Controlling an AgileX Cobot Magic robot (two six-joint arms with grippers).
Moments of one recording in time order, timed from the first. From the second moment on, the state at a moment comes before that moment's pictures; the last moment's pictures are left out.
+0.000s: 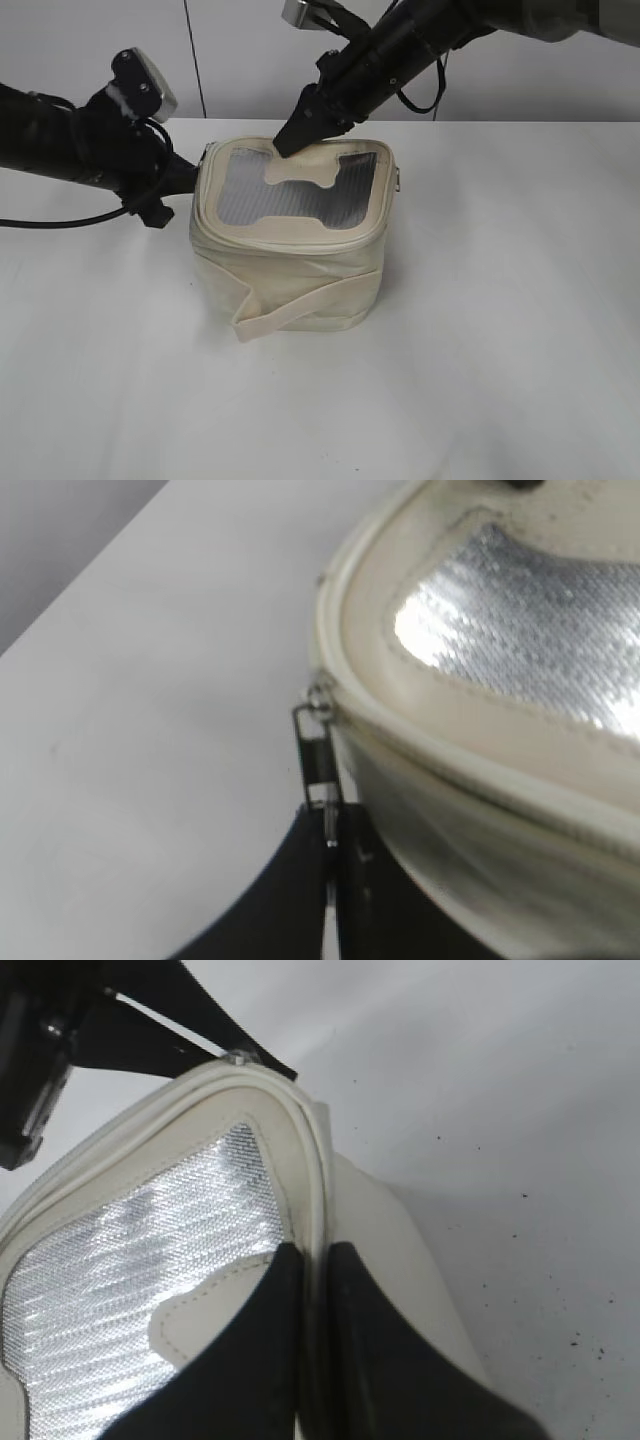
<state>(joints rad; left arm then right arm) -0.22 1.88 -1.03 -1.44 0.49 2.20 0.41 2.34 -2.03 0.83 1.07 -0.92</state>
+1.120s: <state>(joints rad) -0.24 1.41 -0.57 -1.47 0.48 2.06 0.43 2.34 -2.03 0.88 1.08 -0.84</state>
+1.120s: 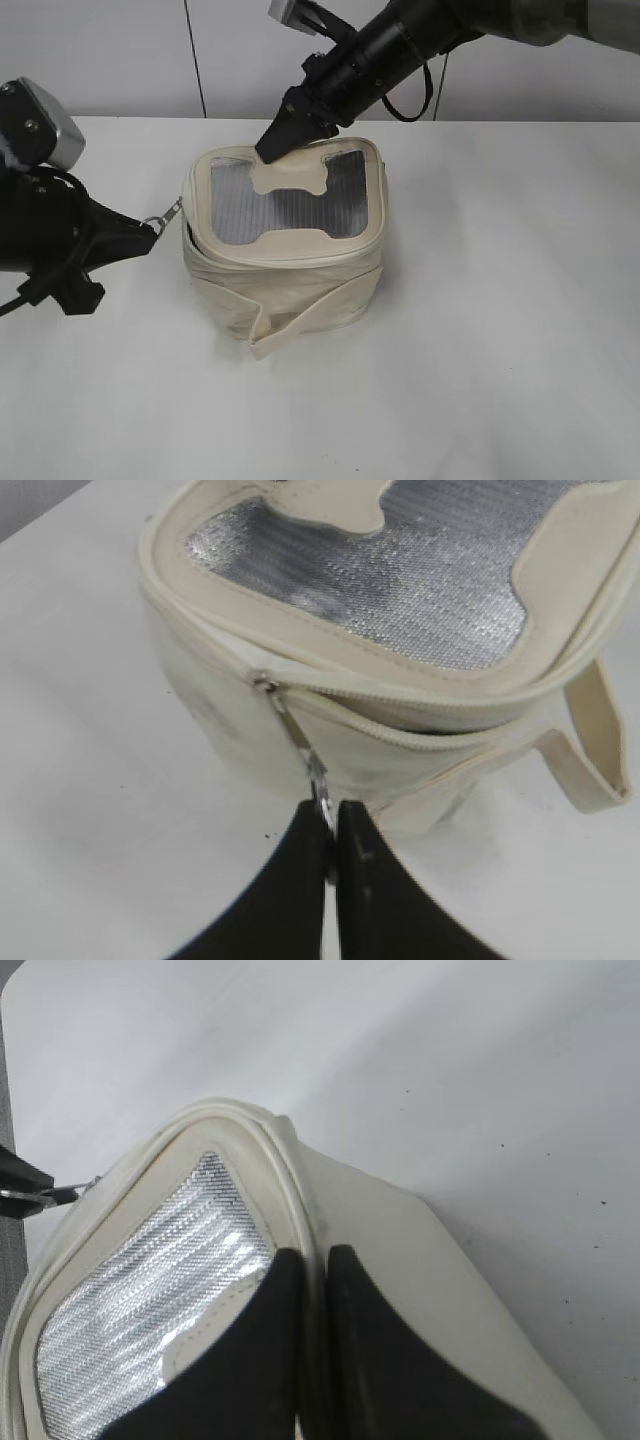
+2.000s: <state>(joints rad) -0.69 1.43 -0.59 -1.56 0.28 1.91 0.42 2.34 -2.02 0.88 1.06 -0.74</state>
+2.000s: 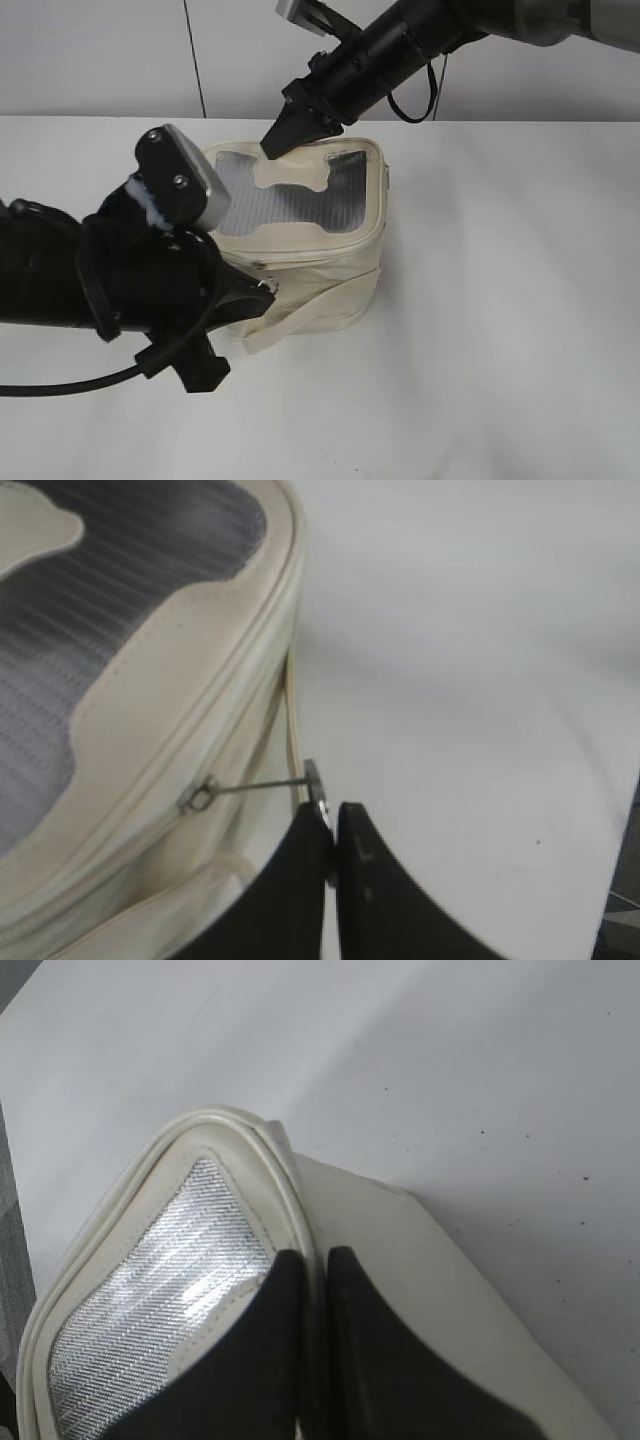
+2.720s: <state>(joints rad) -0.62 1.28 -0.61 -1.56 0.35 1.63 0.27 2.25 -2.02 0.87 1.05 -0.60</state>
